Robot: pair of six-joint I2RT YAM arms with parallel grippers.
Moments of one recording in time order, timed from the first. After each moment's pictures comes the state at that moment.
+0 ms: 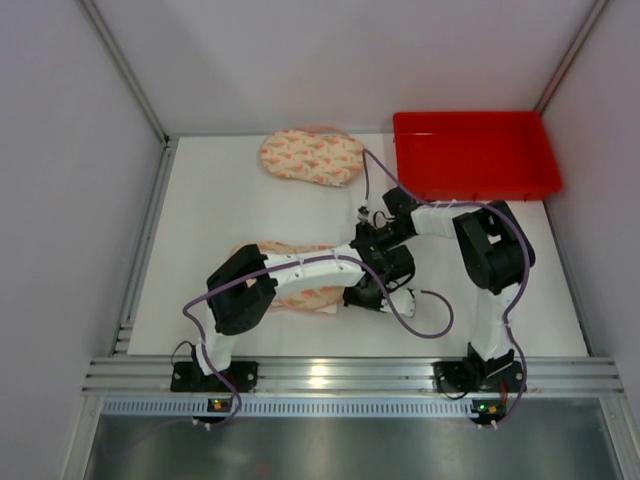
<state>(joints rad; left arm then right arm) -1.16 2.00 1.55 -1.02 -0.03 0.66 0.44 1.98 1.14 -0.42 -1.00 0.44</state>
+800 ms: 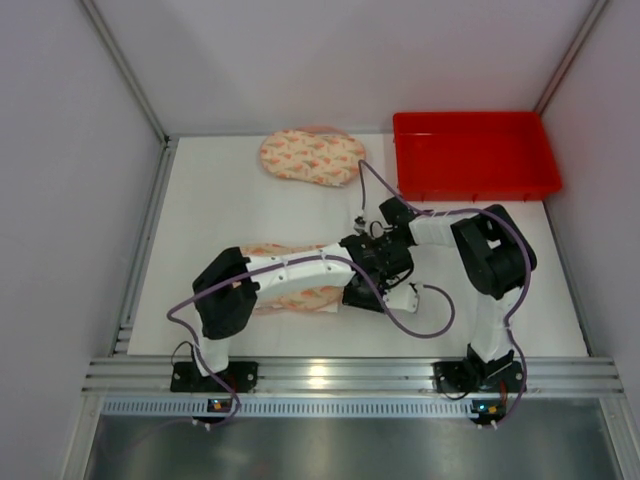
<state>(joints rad) -1.16 1.94 1.54 -0.98 -0.04 0.68 0.49 1.94 1.05 -0.34 -1.05 0.50</state>
